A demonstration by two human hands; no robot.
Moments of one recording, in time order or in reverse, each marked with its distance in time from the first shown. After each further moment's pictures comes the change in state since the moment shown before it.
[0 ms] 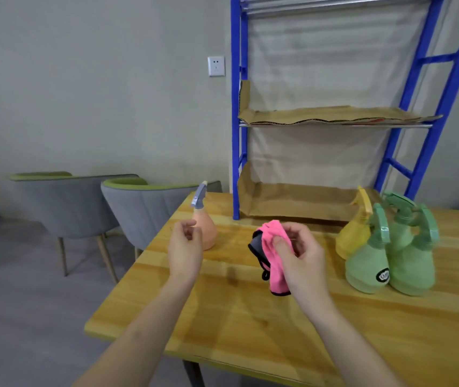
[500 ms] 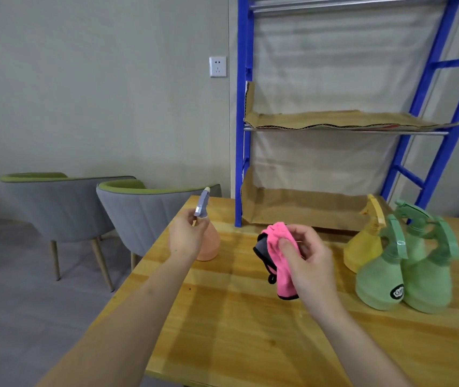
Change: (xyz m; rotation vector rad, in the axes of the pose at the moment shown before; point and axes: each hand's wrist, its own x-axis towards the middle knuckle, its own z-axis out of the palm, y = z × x) left_hand 0.074 0.004 0.016 0.239 -0.085 0.017; right_hand 0.028 0.010 0.006 -0.037 -0.003 0.002
